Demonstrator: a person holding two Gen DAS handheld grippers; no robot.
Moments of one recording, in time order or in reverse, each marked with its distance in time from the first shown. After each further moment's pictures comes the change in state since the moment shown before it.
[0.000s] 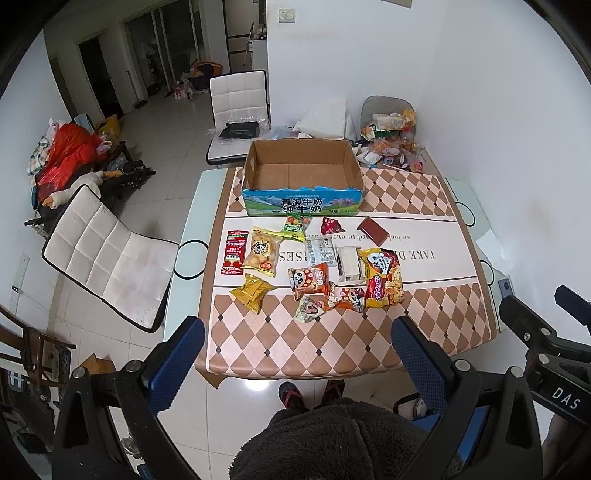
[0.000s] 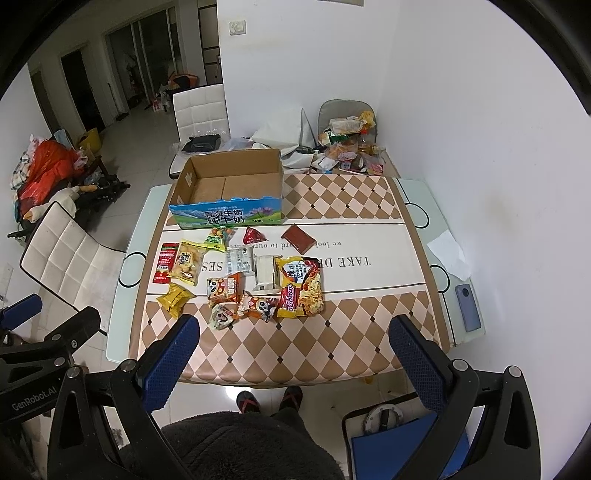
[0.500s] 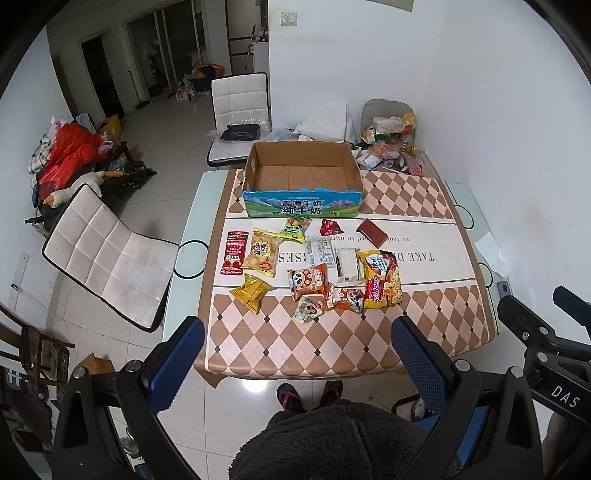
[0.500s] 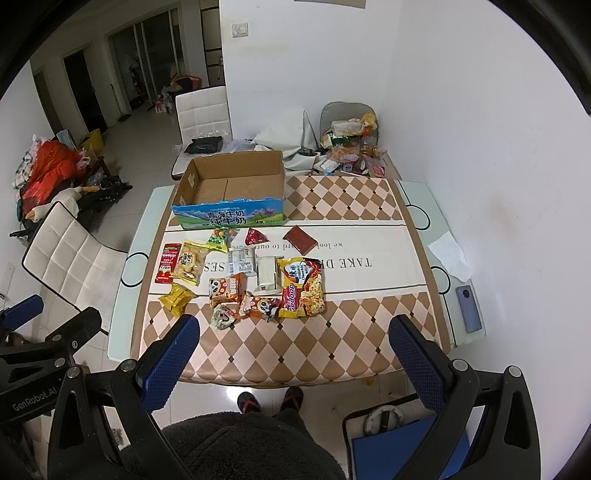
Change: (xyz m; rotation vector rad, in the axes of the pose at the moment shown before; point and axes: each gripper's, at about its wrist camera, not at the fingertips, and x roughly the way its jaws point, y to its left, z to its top) left arm -0.006 -0.001 0.002 -0.003 -0.007 -0.002; right arm -0.005 0.001 -0.001 0.003 -0.006 0.001
